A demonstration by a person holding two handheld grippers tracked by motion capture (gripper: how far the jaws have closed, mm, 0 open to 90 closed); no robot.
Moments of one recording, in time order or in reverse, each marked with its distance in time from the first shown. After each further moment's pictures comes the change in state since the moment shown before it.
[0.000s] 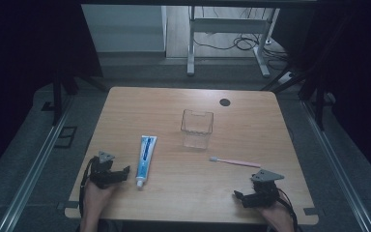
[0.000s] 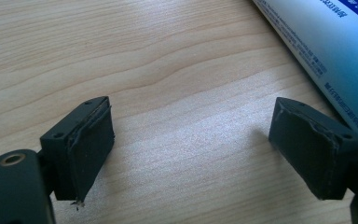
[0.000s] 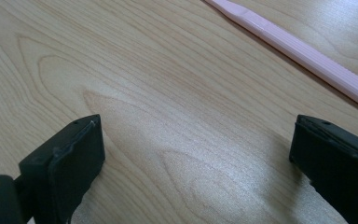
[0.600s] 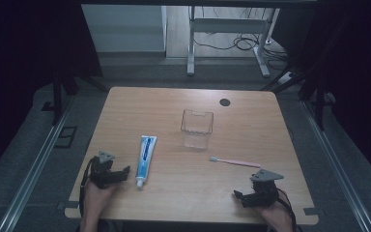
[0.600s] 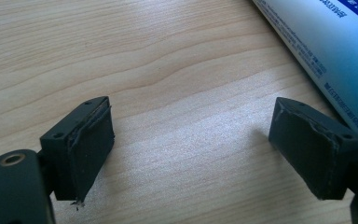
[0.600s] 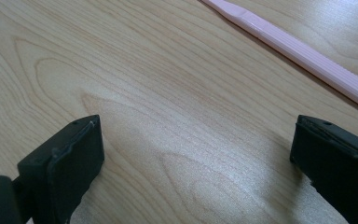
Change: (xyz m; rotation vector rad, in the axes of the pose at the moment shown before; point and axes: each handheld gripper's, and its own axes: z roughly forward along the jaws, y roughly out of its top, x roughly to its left) left arm 0.000 0.000 0.000 0.000 0.000 0.000; right arm 0.001 0.001 0.001 0.001 -0.010 0.009
